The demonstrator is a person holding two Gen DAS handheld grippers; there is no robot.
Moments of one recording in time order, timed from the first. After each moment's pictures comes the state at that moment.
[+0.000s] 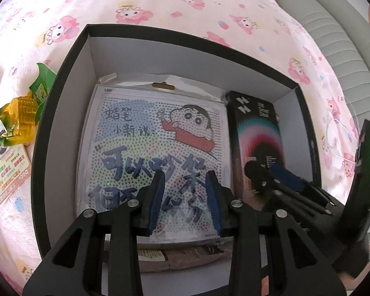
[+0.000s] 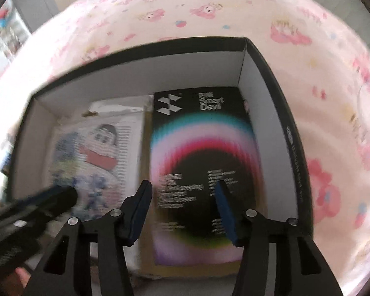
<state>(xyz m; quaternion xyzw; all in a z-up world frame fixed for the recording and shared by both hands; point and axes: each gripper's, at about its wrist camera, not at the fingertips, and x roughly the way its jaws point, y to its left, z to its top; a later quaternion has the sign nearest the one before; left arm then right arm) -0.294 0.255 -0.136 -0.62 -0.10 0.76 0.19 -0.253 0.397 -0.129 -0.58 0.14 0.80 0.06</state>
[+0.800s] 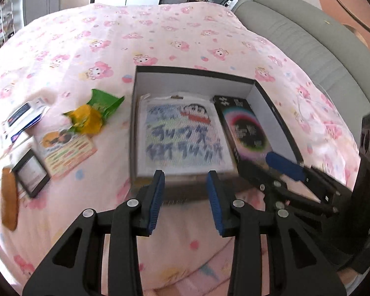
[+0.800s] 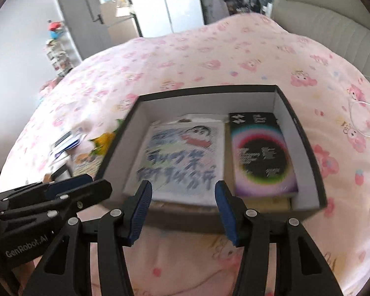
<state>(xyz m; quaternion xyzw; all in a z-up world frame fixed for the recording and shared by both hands) -0.160 0.164 -0.058 -0.49 -0.04 0.84 0.21 -0.145 0.317 -0.067 -0.43 0.07 0.90 -0.02</state>
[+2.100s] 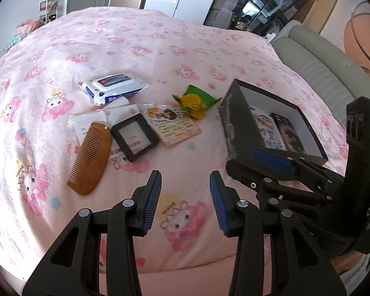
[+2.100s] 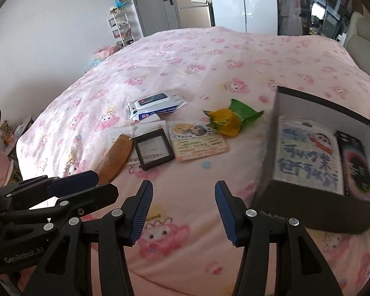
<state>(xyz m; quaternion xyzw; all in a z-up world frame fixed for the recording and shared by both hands) -0.118 -0.044 -0.083 -0.46 -0.11 0.87 0.14 -0.150 0.115 -0.089 -0.44 0.01 0.88 -0.17</state>
